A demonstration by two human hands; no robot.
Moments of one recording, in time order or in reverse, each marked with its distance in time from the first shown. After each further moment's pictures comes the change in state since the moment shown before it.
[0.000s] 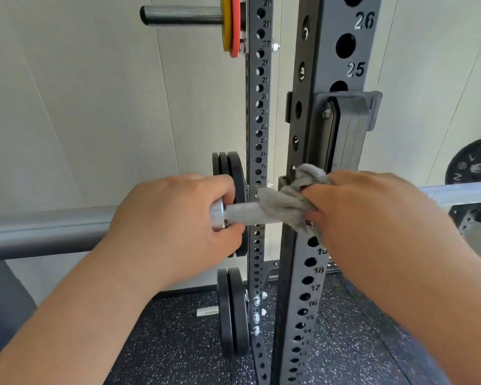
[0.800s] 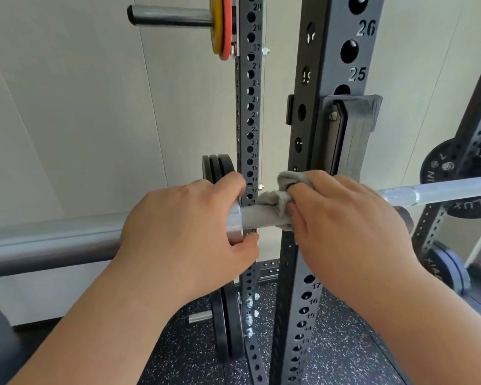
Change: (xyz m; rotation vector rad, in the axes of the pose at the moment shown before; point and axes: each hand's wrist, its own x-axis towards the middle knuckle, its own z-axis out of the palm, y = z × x) left_hand -0.004 -0.009 0.012 0.035 0.088 0.101; right_hand -0.001 -0.042 0.015 -0.021 0.171 0.102
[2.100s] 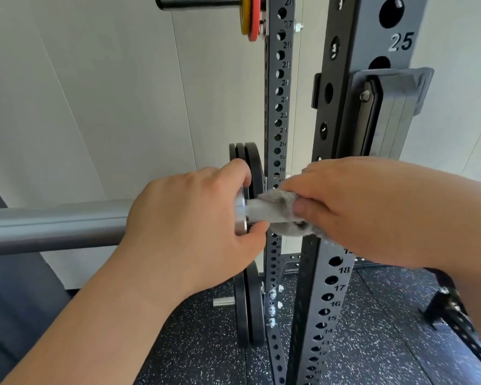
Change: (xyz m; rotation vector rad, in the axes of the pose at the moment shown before) left_hand 0.004 0.010 -0.001 0.074 0.013 -0.078; right_hand 0.051 0.018 -0.022 0.212 -0.477 -0.336
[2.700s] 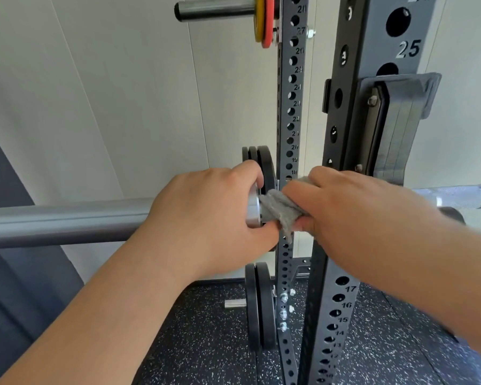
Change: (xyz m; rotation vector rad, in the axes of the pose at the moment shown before) left_hand 0.003 -0.001 -0.015 -0.067 -0.156 -0.031; right_hand -0.013 -0.012 0.027 -0.106 0.168 0.043
